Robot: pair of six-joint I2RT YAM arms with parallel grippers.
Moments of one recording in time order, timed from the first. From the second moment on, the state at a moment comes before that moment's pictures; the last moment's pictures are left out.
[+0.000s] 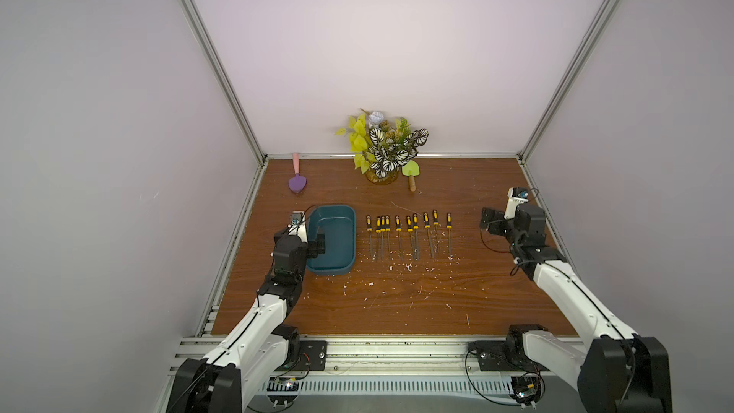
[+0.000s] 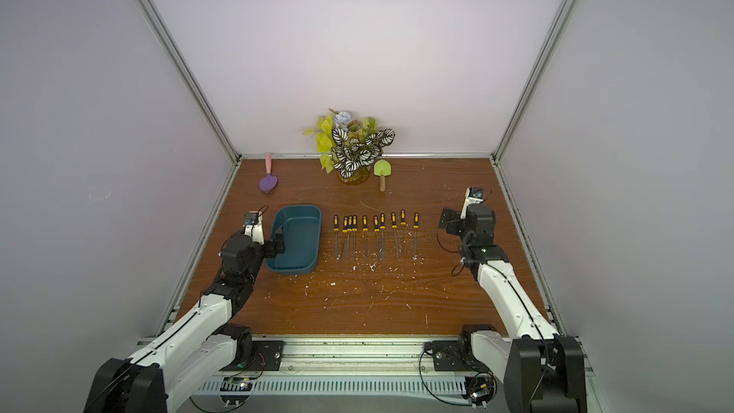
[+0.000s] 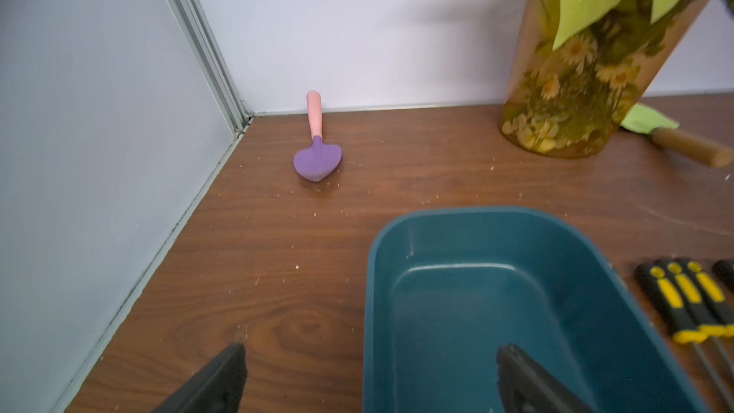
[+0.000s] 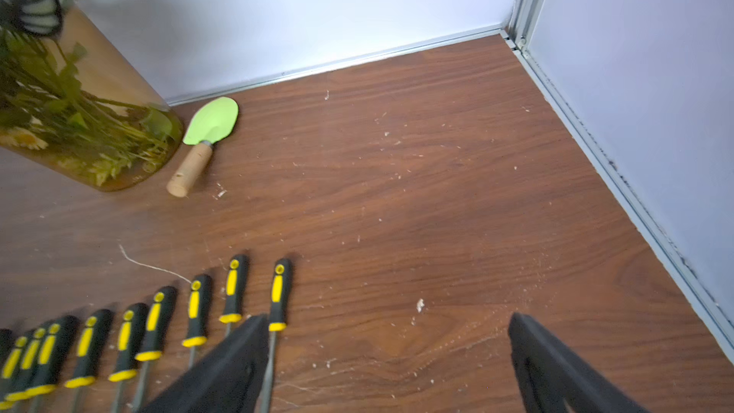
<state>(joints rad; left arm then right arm) -0.16 0.94 0.21 0.43 -0.25 0.01 0.06 1.03 0.54 0.05 0.13 0.17</state>
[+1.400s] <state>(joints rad) -0.10 1.58 0.15 1.35 -0.29 0.08 0.06 1.54 0.19 1.23 0.23 0.02</state>
